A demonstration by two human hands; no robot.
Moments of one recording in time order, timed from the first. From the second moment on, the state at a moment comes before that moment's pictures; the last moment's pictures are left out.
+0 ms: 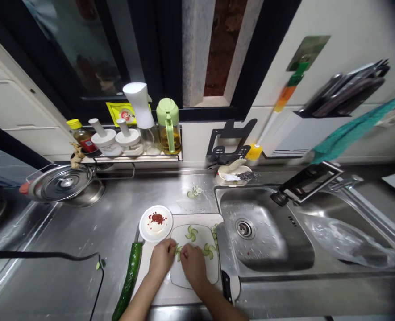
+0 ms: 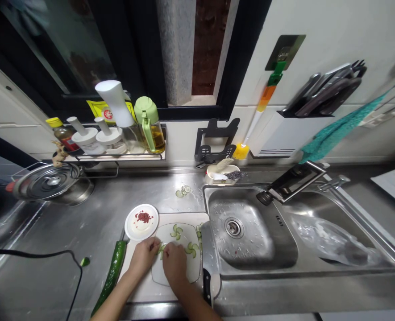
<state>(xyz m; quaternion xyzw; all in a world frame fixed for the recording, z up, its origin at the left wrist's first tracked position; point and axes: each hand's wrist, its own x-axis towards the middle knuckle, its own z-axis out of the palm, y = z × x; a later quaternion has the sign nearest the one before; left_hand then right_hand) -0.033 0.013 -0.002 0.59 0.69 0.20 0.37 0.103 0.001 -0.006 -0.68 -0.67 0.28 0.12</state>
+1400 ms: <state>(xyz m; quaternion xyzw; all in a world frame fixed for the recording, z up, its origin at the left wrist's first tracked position) -0.025 0.013 -0.003 0.62 0.71 0.15 0.31 0.104 -0.004 0.001 -0.65 -0.71 0.24 0.10</state>
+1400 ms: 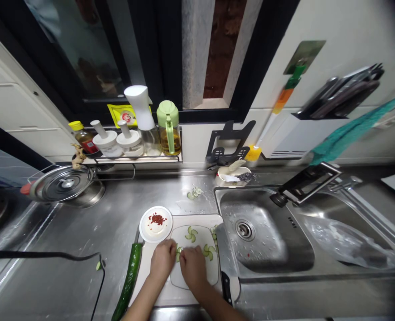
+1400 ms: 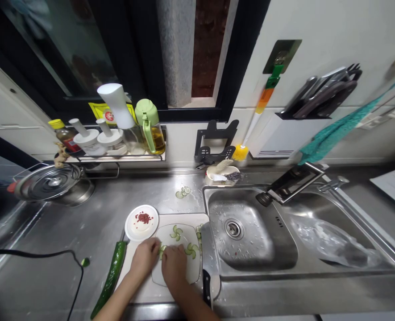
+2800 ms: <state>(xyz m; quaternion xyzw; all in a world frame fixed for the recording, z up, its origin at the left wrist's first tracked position) -0.072 0.014 0.002 0.53 0.77 0.24 0.27 0.157 -0.031 -0.001 -0.65 -0.69 0.27 0.15</state>
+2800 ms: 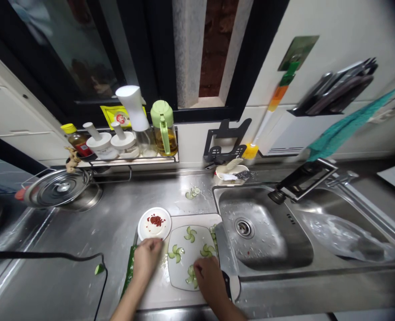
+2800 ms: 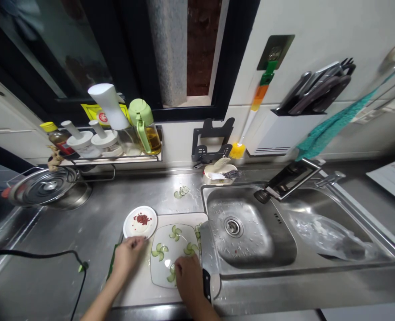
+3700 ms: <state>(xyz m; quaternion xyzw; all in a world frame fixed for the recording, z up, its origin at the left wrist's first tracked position) -0.016 -0.022 -0.015 0.53 0.74 0.29 0.31 0.118 -0.003 0.001 -0.58 -0.74 0.30 0.15</state>
